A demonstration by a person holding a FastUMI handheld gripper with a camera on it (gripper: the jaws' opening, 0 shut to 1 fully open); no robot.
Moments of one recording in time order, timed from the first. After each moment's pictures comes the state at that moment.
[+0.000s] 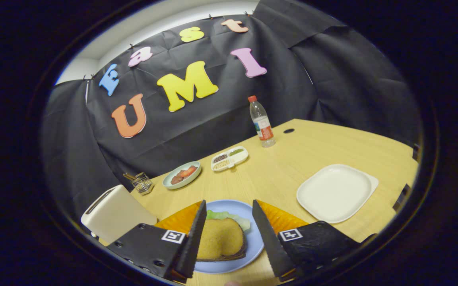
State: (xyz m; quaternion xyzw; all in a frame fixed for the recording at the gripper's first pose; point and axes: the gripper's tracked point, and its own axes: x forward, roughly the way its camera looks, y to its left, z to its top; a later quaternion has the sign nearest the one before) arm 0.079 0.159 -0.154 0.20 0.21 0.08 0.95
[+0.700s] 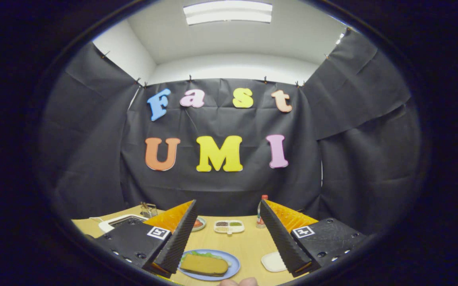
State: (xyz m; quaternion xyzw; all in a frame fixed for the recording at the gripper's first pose) arm -0.010 0.131 0.074 0.04 -0.05 0.09 0.99
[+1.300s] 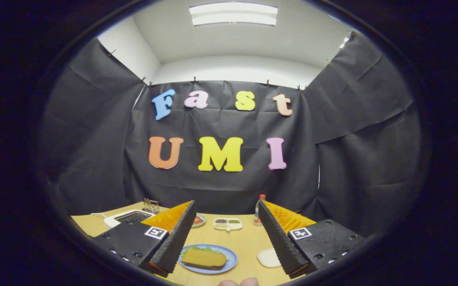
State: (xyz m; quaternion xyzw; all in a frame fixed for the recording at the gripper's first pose) arm -0.039 0.125 0.057 0.02 -0.02 0.09 1.00
